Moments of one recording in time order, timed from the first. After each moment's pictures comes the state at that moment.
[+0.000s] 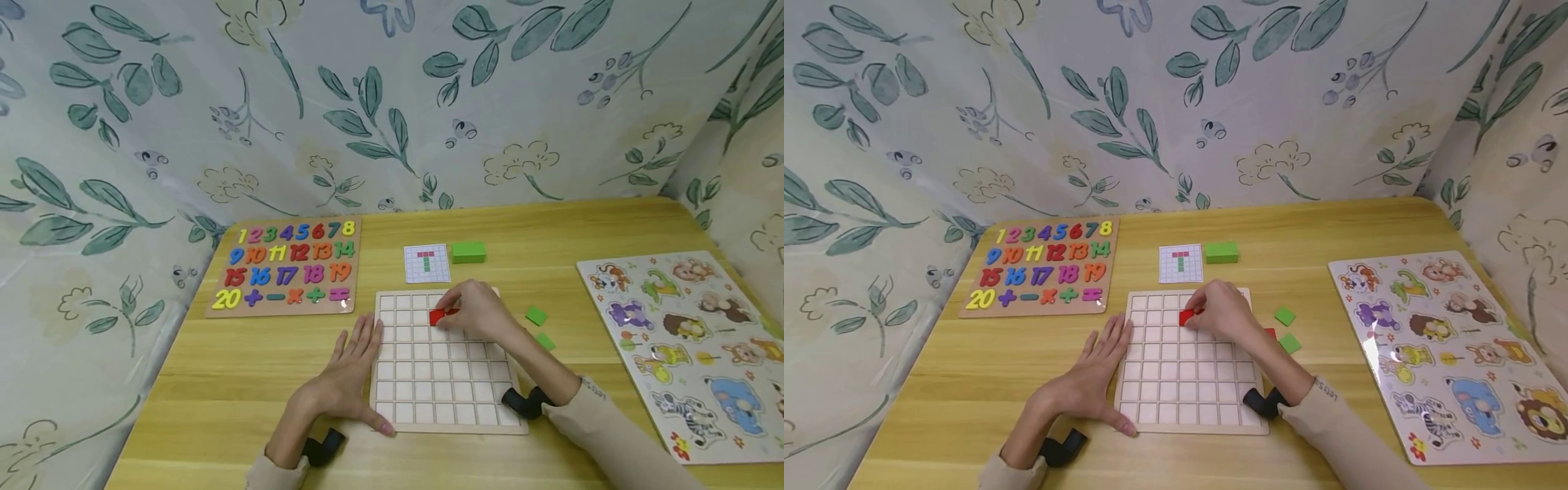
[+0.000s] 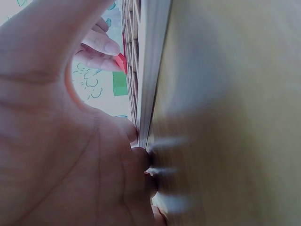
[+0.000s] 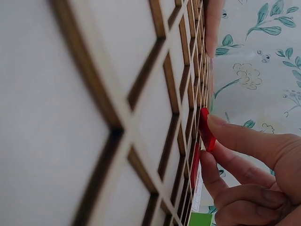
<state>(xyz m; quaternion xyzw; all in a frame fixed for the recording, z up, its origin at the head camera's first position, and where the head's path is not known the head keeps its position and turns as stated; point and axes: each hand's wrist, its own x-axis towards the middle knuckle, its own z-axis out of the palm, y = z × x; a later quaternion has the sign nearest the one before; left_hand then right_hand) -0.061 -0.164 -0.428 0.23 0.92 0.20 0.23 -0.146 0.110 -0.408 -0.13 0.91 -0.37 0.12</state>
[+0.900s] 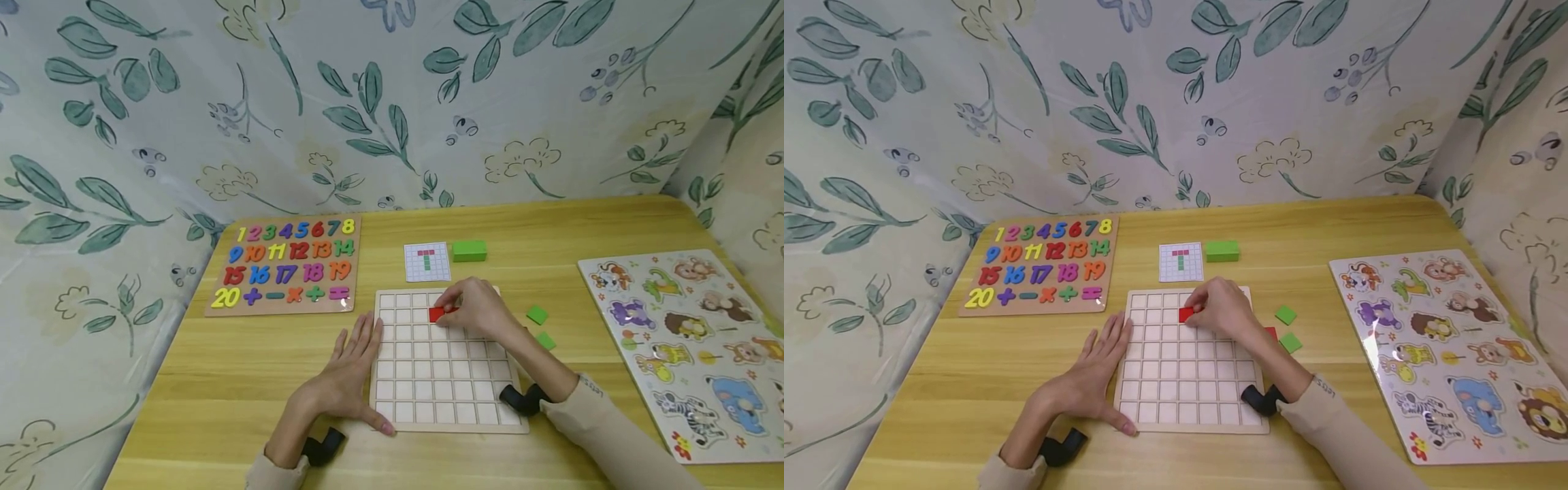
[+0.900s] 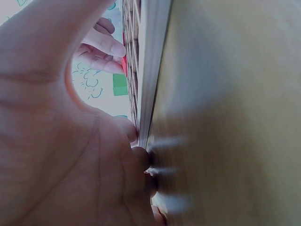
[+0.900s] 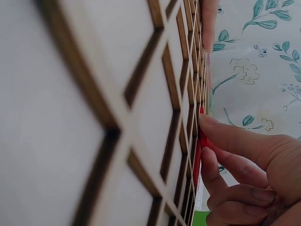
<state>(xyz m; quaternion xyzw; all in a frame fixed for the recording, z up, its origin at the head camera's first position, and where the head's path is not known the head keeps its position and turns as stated) -0.061 -0.164 -0.429 0.23 0.92 0.21 0.23 -0.149 0.109 -0.414 -0.11 0.90 -0.39 0.13</state>
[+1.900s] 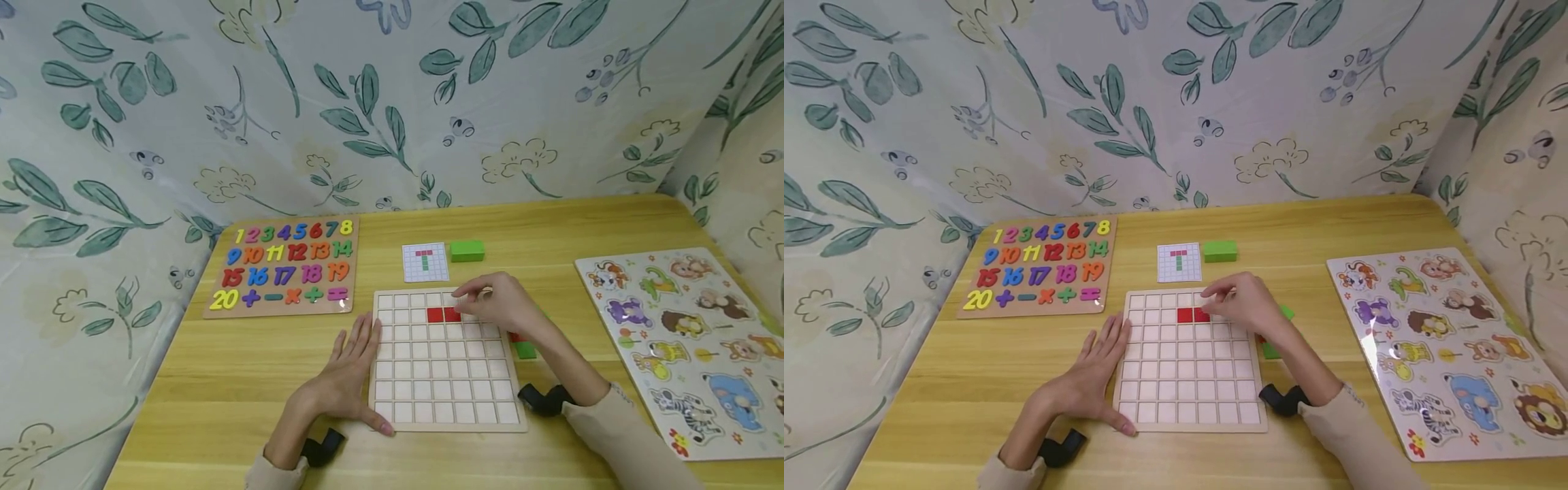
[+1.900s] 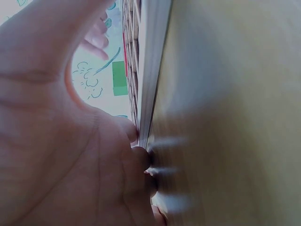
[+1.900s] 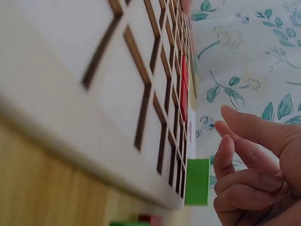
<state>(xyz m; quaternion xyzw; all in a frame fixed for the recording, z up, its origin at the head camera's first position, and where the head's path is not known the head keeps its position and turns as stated) -0.061 -0.163 -0.427 0.23 0.92 0.21 0.23 -0.148 0.150 -0.406 -0.09 0.88 -0.44 0.15</state>
